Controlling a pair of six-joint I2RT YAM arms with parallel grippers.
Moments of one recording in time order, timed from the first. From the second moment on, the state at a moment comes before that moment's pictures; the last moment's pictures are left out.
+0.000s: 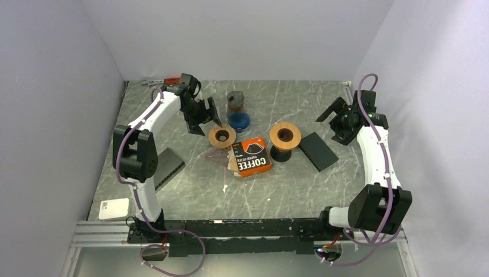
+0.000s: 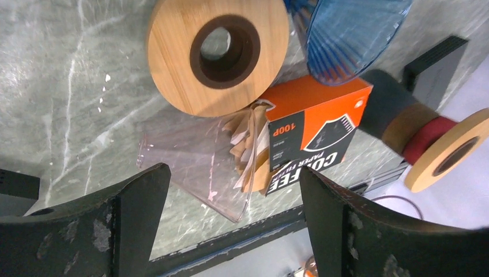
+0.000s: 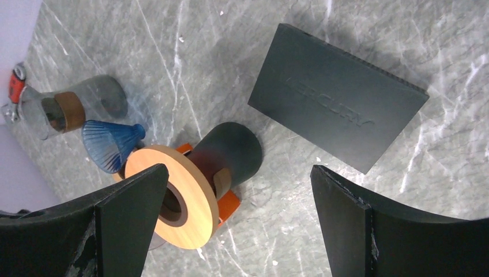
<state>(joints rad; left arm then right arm) -0.26 1.90 1.65 -0.93 0.39 -0.59 -0.19 1.32 1.22 -0.81 -0.17 0.64</state>
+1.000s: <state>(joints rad) -0.55 2.00 1.92 -1.20 0.06 -0.38 -0.19 1.46 1.25 -0.79 -0.40 0.68</state>
